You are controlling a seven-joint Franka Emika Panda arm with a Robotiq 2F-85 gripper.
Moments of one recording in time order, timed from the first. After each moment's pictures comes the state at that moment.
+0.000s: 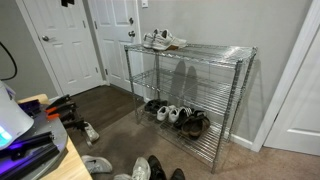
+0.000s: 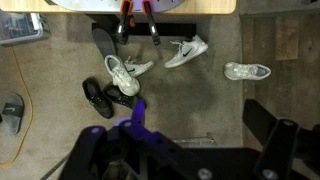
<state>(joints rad) 0.12 -0.45 0.22 -2.24 0.15 1.57 0.30</state>
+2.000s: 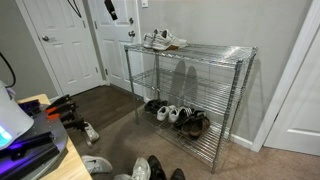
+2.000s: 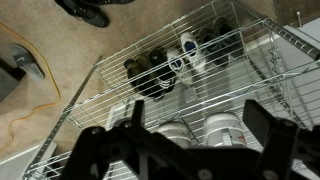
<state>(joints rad) 0.18 0.03 0.27 -1.98 -0.30 2.17 1.05</state>
